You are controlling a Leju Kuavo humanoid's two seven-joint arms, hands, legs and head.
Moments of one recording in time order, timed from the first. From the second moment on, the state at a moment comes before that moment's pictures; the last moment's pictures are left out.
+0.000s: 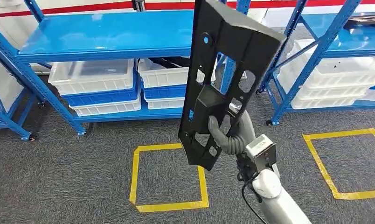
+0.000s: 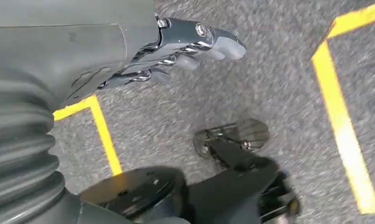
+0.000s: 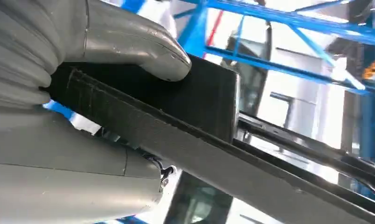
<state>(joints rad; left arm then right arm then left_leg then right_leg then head) -0.03 -0.07 0.32 -0.19 -0.54 0.19 -0.27 -0.19 -0.15 0.52 -1.71 0.00 -0.17 -0.32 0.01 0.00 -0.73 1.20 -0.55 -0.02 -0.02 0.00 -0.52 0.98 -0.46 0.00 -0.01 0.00</state>
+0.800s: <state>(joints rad) -0.05 -0.08 0.34 -0.19 -0.62 0.20 -0.26 -0.15 0.06 0.49 -0.47 0.10 -0.18 -0.30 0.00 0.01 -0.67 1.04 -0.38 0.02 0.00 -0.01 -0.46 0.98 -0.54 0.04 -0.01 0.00</state>
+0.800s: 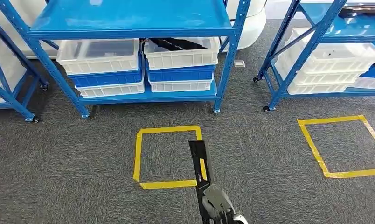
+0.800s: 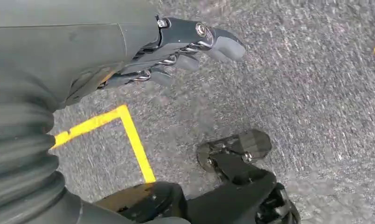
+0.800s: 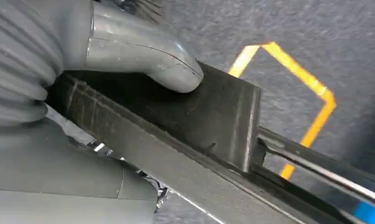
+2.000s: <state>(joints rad) -0.03 -0.07 0.39 -0.19 -0.67 0.19 -0.27 -0.06 0.07 0.37 -1.68 0.00 -0.17 -0.52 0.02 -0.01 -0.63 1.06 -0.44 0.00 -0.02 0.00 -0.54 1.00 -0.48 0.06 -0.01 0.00</state>
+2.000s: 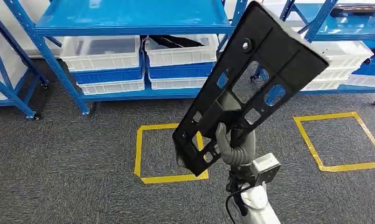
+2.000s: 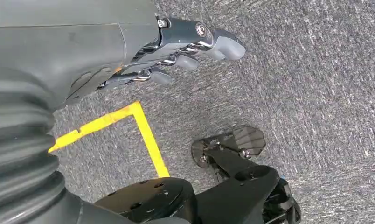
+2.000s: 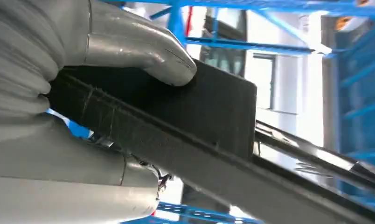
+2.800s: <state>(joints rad) -0.03 -0.07 0.42 -0.19 -0.67 0.20 -0.26 -0.05 0.00 0.47 -1.76 0.14 -0.30 -0.52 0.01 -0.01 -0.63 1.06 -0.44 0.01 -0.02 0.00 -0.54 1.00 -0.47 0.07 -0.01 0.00</state>
